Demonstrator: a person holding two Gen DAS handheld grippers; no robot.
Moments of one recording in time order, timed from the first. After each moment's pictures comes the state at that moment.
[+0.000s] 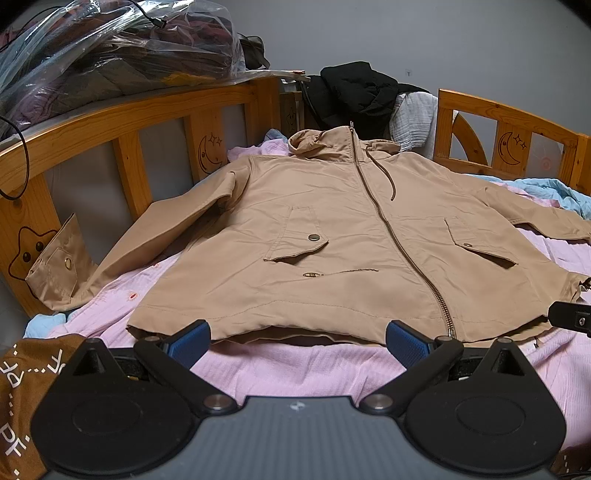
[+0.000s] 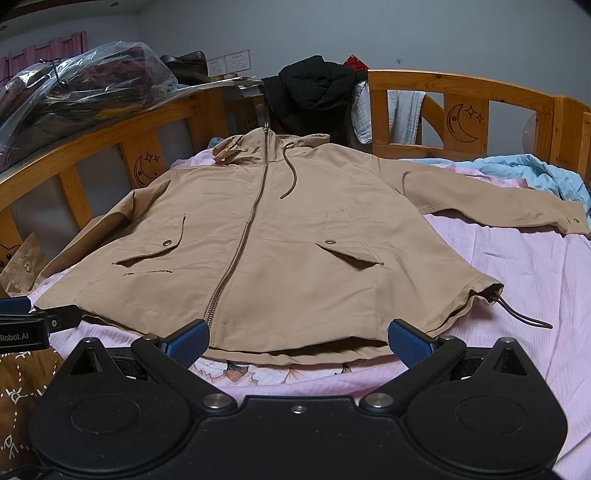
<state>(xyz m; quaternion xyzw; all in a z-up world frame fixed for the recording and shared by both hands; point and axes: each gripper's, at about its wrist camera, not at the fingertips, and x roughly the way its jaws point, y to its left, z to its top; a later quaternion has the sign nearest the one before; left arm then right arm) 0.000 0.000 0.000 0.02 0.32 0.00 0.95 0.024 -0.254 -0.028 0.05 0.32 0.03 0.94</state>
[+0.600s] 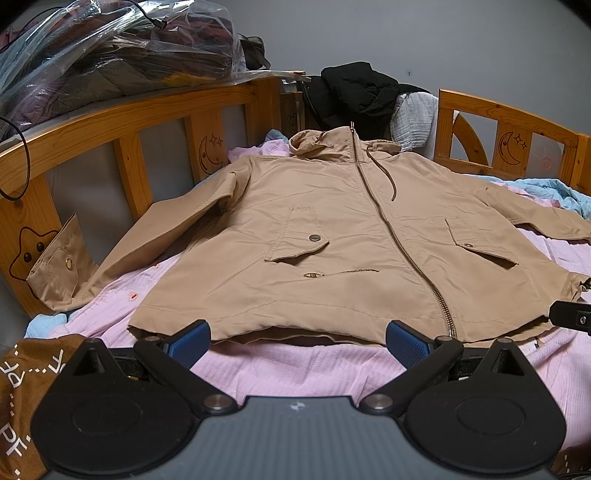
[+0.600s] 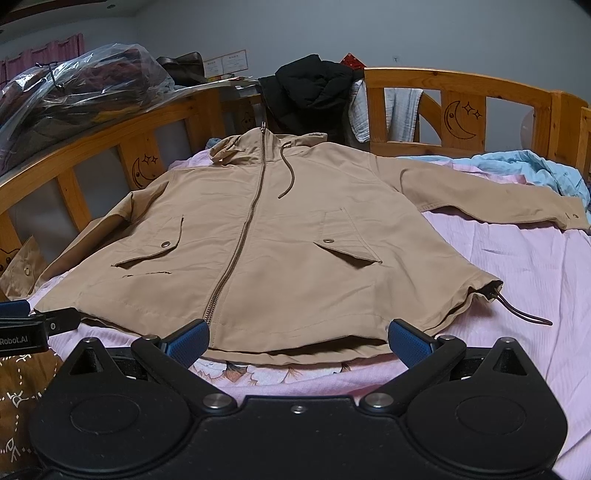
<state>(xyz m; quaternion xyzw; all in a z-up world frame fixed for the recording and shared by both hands) 0.000 0.000 0.000 0.02 0.32 0.00 0.95 0.024 -0.255 -0.029 0.05 0.33 0.03 0.94</state>
